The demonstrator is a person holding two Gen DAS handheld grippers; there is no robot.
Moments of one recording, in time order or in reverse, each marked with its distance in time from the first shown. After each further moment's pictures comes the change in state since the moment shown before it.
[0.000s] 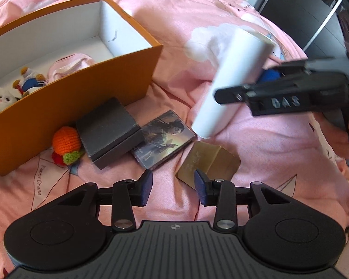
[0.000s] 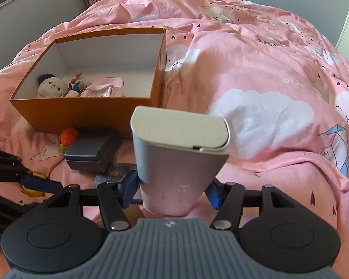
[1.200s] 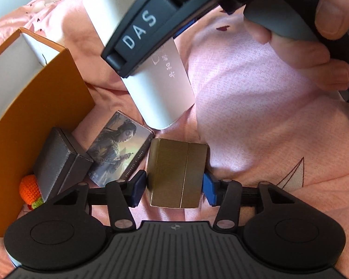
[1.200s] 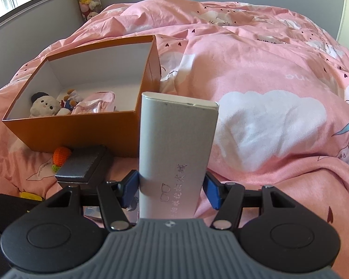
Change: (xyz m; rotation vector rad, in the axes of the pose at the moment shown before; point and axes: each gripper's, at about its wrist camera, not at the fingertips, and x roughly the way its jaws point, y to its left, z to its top) left arm 0.066 -0.080 0.003 0.354 0.096 0.126; right arm 0.027 -0.022 0.003 0.061 -0.061 0.061
